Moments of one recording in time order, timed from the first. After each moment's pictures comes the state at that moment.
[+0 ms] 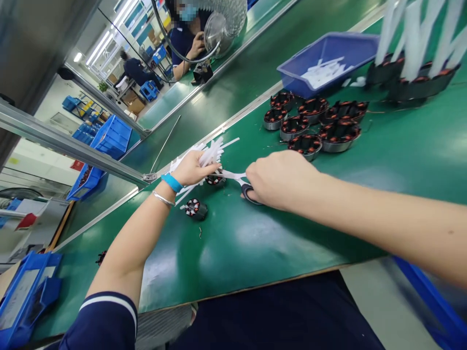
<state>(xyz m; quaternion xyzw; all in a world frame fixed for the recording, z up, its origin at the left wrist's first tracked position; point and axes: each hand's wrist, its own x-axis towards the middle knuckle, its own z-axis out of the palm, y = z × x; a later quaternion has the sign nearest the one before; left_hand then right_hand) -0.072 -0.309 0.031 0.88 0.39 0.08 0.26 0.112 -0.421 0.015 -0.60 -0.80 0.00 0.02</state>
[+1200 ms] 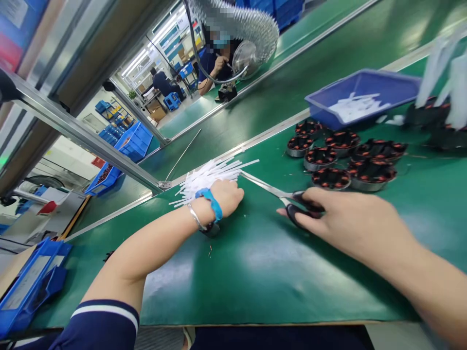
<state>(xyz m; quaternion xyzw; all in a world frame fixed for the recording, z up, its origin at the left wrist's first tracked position) -0.044 -0.352 0.041 0.91 0.34 -0.24 -0.05 0.162 -0.433 -0.050 -0.68 -0.69 0.00 0.27</state>
